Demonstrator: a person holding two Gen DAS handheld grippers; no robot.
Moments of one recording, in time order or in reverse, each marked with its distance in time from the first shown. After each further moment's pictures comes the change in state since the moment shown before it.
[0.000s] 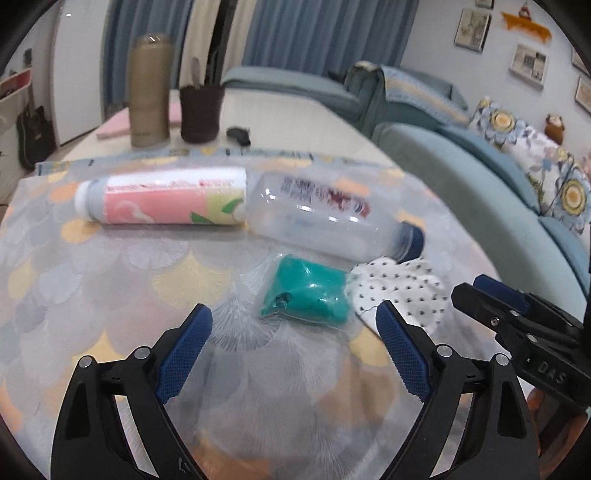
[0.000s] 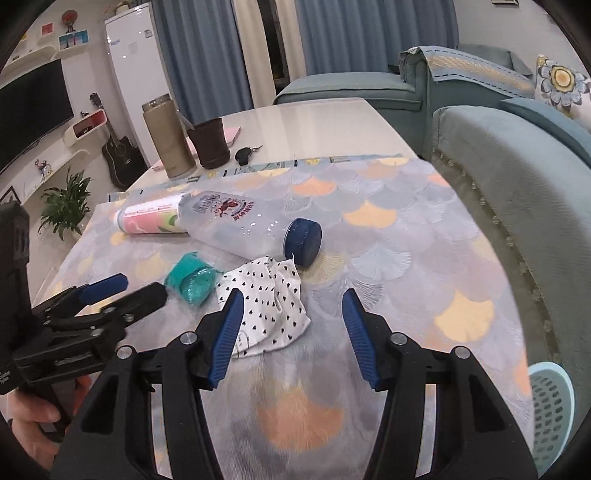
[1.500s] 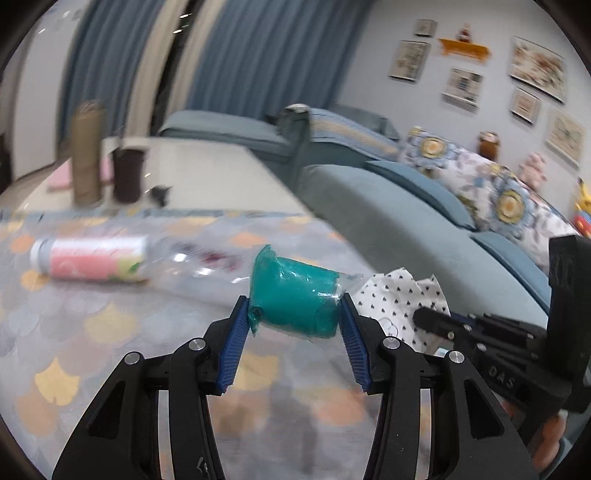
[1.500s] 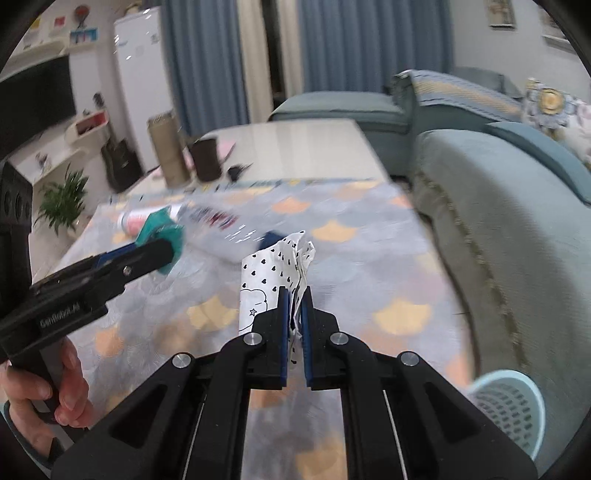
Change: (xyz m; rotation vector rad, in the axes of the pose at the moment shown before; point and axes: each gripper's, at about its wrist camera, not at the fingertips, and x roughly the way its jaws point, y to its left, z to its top) left arm -0.064 -0.080 0.005 0.085 -0.201 -0.242; right arm -0.075 -0.023 -0.002 -0.046 -0.072 -0.071
